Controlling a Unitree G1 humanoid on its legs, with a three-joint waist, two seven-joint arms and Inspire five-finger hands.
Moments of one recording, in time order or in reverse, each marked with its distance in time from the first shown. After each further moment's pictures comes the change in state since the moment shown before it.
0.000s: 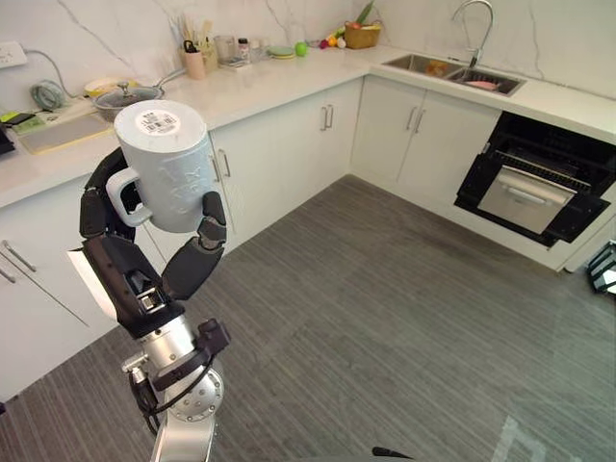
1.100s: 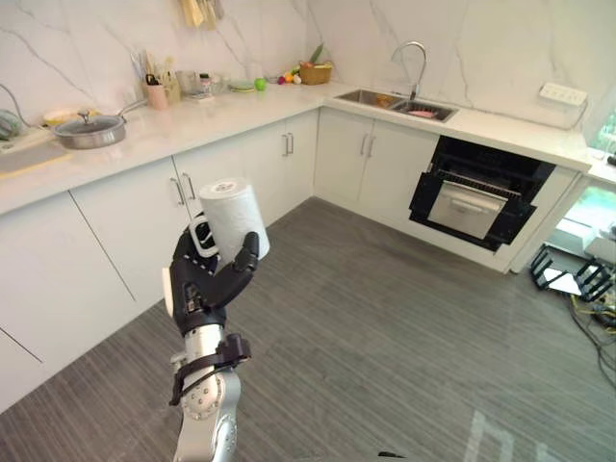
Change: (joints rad) left arm 0.028 -0.073 -0.029 0.171 -0.545 0.079 -0.362; right arm -0.031 -0.008 -0.021 0.013 0.170 0.086 -0.179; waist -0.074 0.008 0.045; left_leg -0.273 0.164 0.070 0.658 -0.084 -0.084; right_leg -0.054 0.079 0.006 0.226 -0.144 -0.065
